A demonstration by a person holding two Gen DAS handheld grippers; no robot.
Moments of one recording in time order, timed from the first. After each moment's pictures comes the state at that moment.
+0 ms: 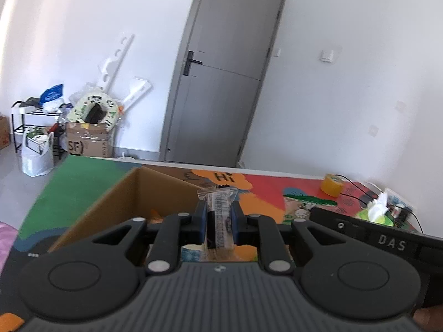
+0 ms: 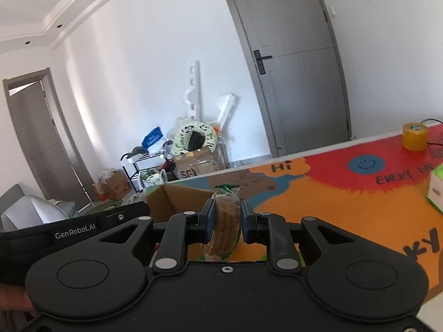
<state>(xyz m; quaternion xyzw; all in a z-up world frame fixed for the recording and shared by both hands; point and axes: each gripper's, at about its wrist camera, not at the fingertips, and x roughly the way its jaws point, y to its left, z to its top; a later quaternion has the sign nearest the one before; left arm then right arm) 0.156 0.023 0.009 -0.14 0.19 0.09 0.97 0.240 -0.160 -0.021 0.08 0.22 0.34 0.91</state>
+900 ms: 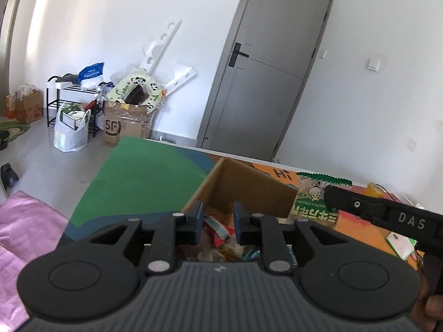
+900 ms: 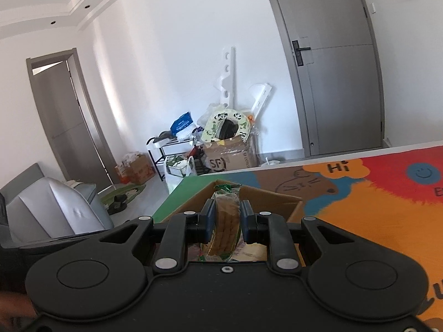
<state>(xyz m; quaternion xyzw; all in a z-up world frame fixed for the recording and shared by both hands) 0.137 0.106 -0.005 -0.18 0.22 0.16 0.95 0.235 -0.071 -0.014 0.05 0.23 0.40 0.88</state>
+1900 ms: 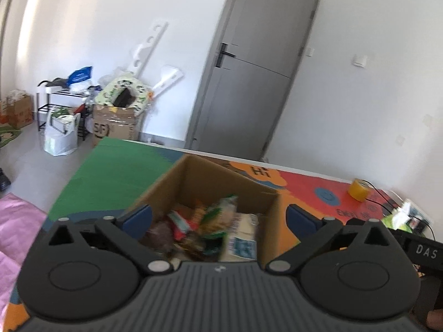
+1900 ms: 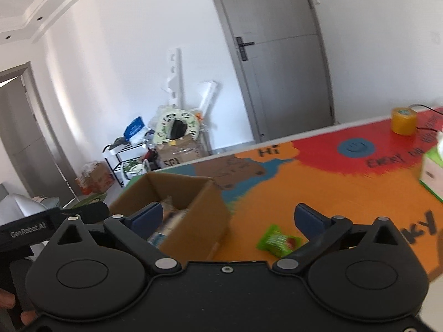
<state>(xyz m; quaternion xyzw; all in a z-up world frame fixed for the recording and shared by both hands) 0.143 0.058 -0.001 -0.17 0.22 0.13 0.95 0.233 -0.156 -0.022 0.07 0.26 0.29 0.92</state>
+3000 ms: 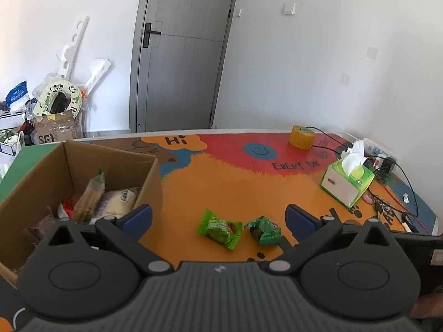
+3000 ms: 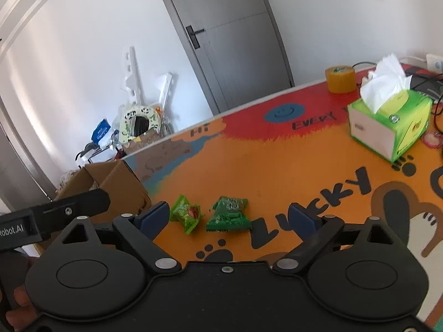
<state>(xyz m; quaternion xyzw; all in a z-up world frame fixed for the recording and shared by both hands) 0.204 -0.060 -0.020 -0.09 0.27 0.02 0.96 0.261 -0.244 -0.074 0.12 0.32 0.24 0.91</state>
